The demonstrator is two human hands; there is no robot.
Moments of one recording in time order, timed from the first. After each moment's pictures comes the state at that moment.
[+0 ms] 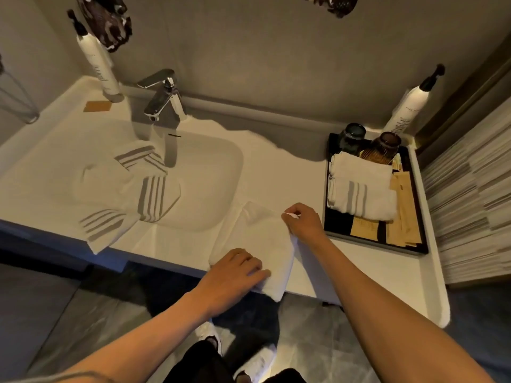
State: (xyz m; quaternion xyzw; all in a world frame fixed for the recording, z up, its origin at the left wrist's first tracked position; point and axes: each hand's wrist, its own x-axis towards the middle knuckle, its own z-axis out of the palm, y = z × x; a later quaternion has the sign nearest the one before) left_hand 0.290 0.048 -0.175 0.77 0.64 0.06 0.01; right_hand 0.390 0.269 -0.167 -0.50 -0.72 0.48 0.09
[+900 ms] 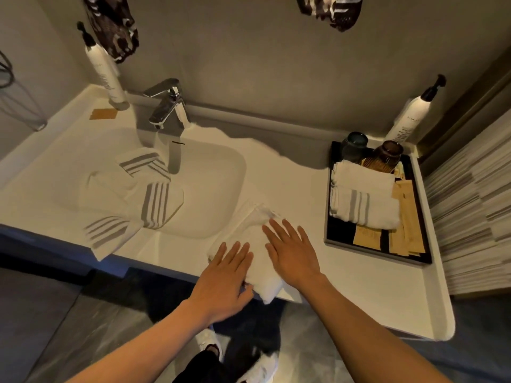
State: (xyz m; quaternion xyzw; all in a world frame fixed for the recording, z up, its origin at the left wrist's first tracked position) left_hand 0.282 0.040 -0.178 0.65 0.75 0.06 0.08; right_hand 0.407 0.216 -0.199 -0.30 -0.95 0.10 -0.01
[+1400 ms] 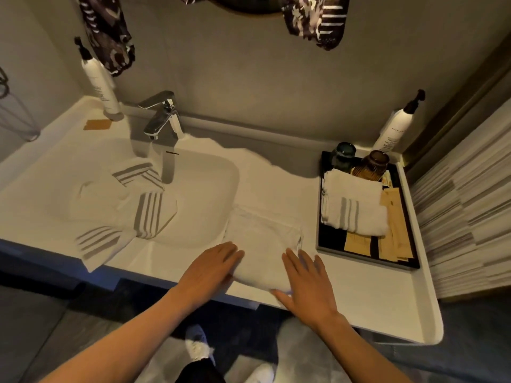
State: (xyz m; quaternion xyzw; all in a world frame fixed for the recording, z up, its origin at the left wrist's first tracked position) left_hand 0.239 0.059 -0.183 0.69 0.71 0.08 0.05; right_hand 0.475 0.197 -0.194 -0.31 -0.95 0.06 -0.01
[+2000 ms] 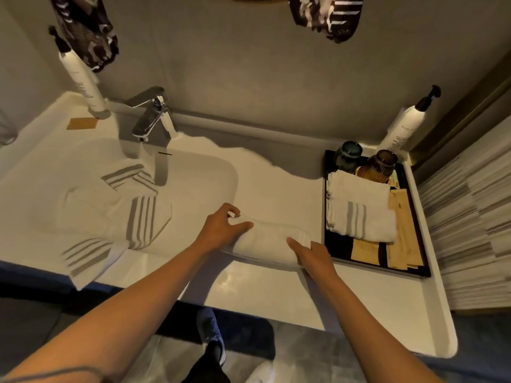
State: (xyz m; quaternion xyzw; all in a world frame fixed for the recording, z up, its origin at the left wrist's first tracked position) left_hand 0.191 0.165 -0.147 0.31 0.81 0.36 0.35; right_hand 0.410 0.258 -0.152 -0.58 -0.57 0.58 0.09
